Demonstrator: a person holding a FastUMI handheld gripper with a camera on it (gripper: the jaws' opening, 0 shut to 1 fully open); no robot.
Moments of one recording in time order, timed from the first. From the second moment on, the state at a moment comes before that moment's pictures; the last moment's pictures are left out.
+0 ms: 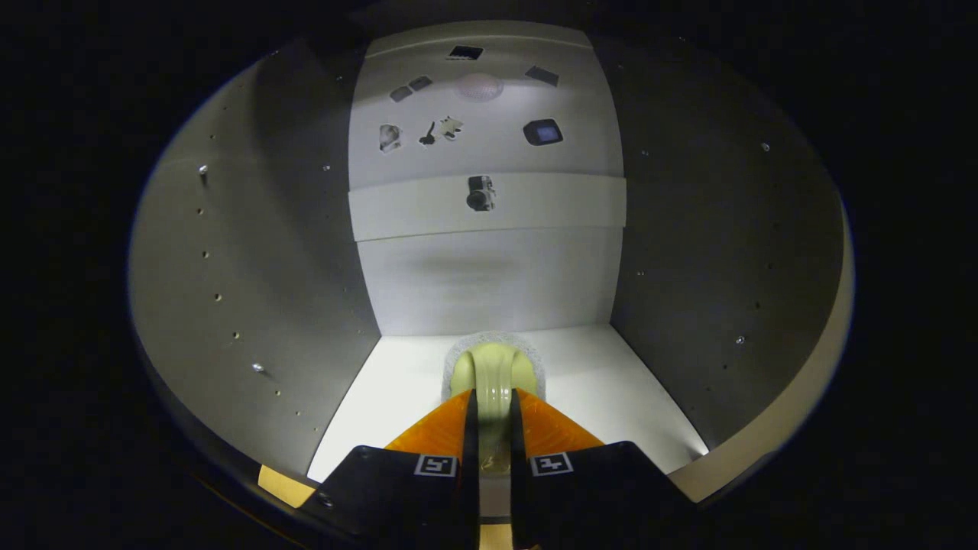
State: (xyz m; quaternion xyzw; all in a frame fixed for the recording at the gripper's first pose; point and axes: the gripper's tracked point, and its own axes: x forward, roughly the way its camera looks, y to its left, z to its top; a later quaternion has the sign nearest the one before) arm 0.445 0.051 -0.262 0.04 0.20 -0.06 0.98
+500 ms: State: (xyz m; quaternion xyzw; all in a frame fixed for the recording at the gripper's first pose) arm 0.469 0.044 -0.267 0.06 0.19 -0.05 0.98
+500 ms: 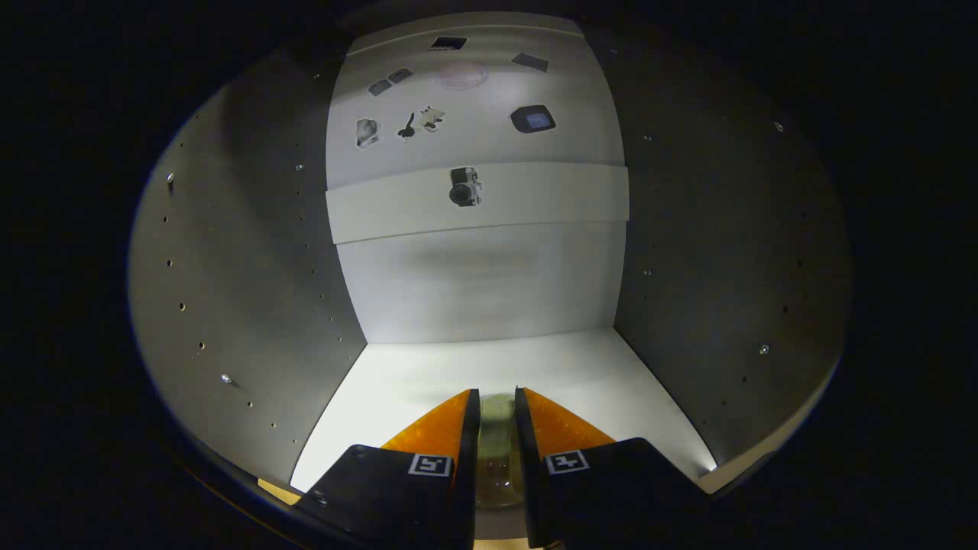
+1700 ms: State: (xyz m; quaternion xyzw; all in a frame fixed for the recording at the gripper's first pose) arm 0.170 0.068 -0.073 -0.01 -0.01 -0.04 1.00
